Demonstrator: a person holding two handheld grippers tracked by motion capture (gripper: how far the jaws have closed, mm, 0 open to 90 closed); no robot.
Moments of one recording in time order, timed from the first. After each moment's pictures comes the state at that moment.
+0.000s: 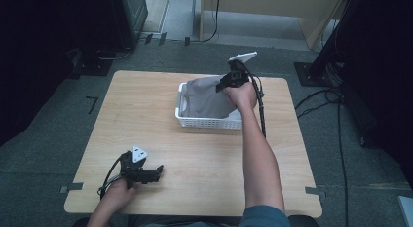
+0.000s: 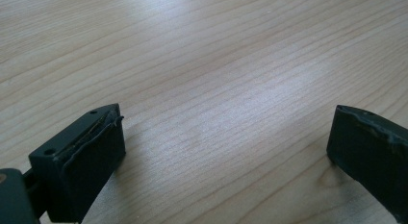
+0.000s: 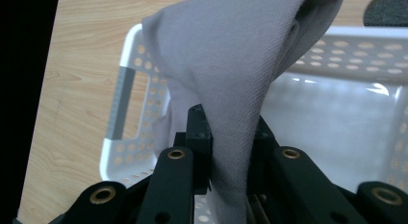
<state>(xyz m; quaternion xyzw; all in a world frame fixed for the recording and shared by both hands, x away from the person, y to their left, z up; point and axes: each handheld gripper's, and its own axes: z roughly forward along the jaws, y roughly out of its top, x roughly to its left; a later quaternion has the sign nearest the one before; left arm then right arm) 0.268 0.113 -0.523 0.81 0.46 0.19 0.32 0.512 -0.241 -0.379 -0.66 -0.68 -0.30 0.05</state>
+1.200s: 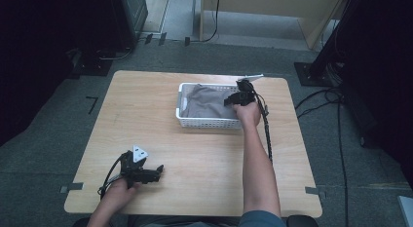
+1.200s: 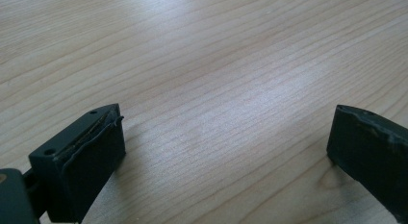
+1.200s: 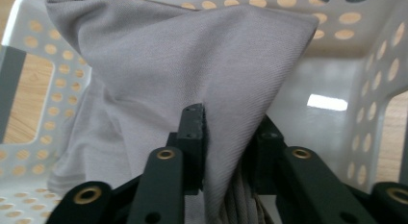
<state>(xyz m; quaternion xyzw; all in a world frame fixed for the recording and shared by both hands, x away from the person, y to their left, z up) 0.268 0.113 -0.523 0.81 0.46 0.18 0.32 0.504 -0.276 -0.463 -0.66 -0.68 -0.32 0.01</state>
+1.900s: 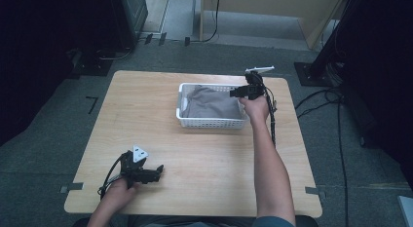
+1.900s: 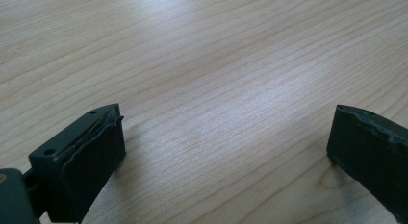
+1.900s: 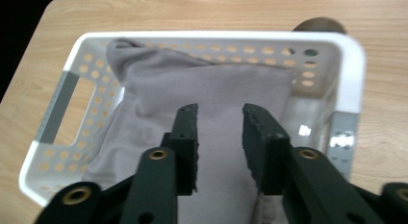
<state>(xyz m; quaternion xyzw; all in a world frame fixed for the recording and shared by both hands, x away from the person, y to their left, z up) 0.268 0.113 -0.523 0.81 0.46 0.18 0.32 0.491 -0.292 -0.418 -0.63 -0.69 -0.36 -0.02</state>
